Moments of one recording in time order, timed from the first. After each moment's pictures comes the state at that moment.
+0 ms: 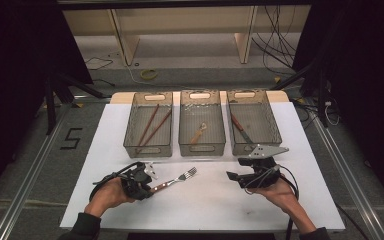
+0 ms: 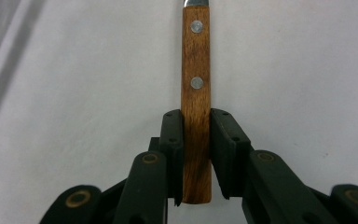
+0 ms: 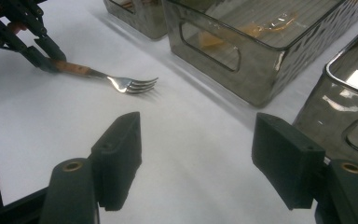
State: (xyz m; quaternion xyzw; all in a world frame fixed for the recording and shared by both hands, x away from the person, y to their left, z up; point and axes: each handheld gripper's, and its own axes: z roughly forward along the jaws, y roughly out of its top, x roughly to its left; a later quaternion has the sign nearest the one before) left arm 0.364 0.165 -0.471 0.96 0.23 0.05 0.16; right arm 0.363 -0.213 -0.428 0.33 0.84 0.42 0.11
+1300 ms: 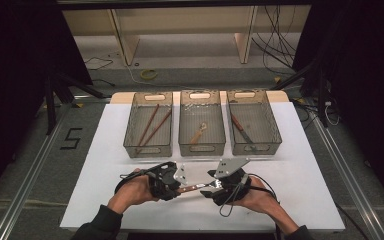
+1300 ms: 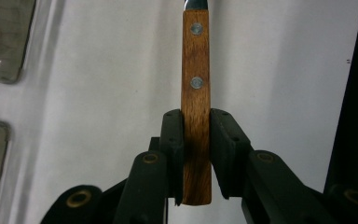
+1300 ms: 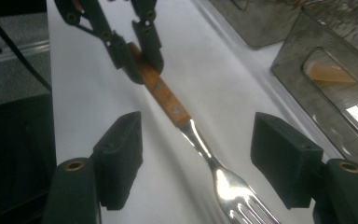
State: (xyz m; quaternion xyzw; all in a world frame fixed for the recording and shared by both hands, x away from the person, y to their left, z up) left arm 0.351 0.085 -0.433 0.98 0.09 0.08 0.19; right arm 0.340 -0.137 -0.430 0.16 0.90 0.39 0.10
